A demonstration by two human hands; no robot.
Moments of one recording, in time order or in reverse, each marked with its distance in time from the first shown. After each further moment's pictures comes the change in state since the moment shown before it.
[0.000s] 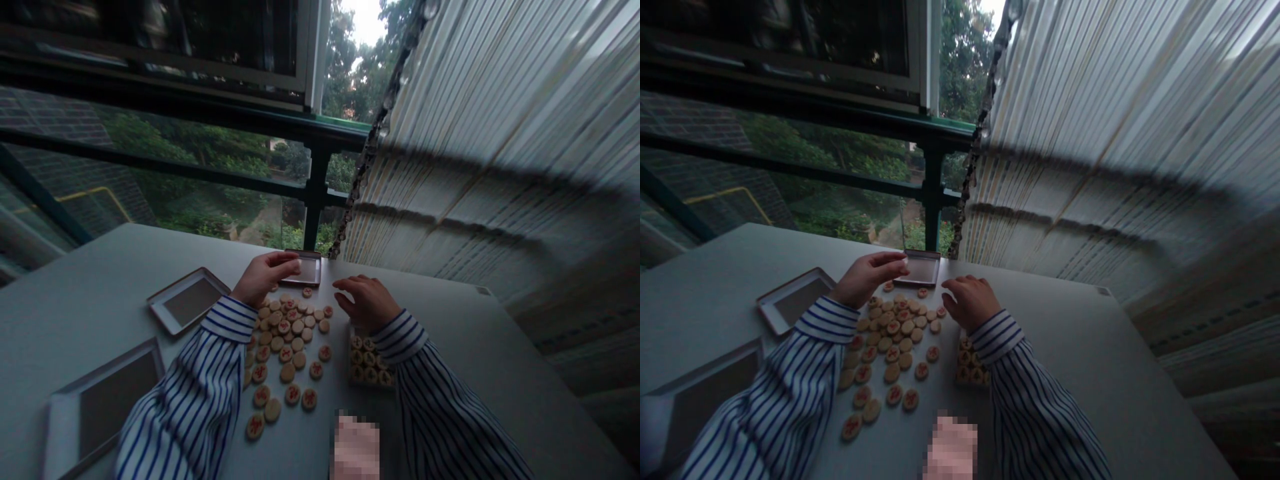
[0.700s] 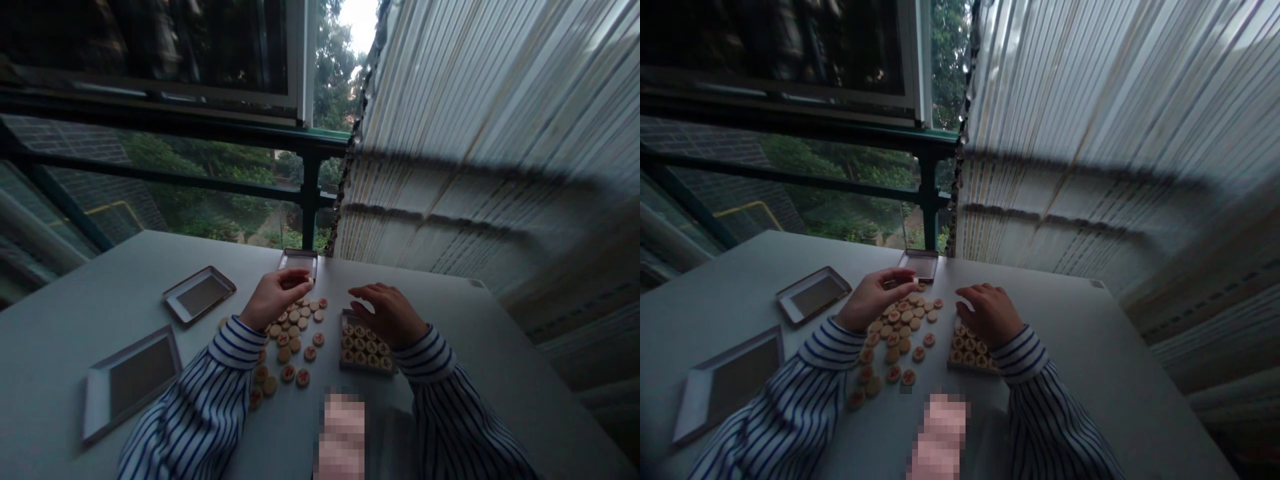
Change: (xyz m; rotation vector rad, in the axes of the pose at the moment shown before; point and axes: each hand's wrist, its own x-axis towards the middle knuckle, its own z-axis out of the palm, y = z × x) left_hand -0.060 0.016 0.040 0.206 -0.043 0.072; right_hand -0.063 0.019 -0.010 0.078 0.164 -0.049
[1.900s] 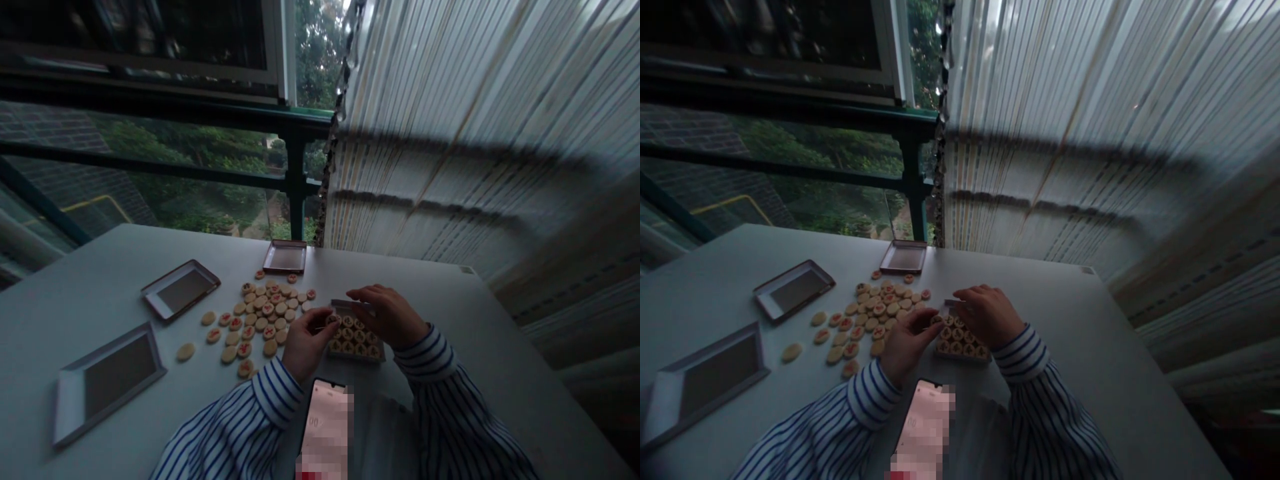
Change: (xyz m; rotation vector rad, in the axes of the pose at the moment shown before) left_hand -0.051 -0.056 0.102 -0.302 0.106 -0.144; right_hand -0.025 0.022 0.009 0.108 -0.022 -0.037
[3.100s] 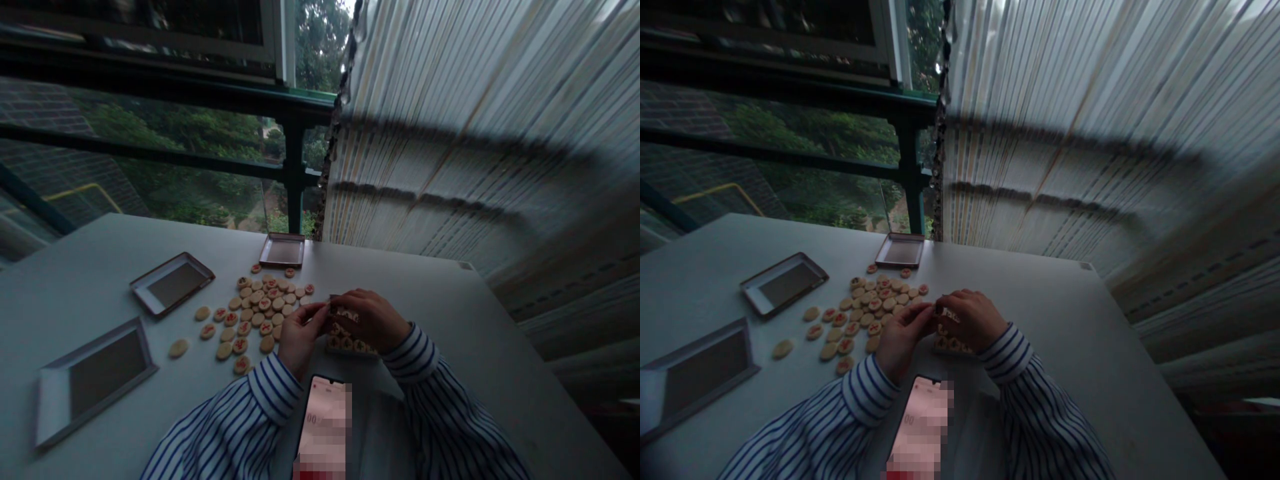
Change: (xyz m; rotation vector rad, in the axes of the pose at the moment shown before) left_hand 0.004 -0.005 0.000 -0.342 0.053 -0.197; right_hand 0.005 -0.012 0.020 0.065 -0.092 -0.094
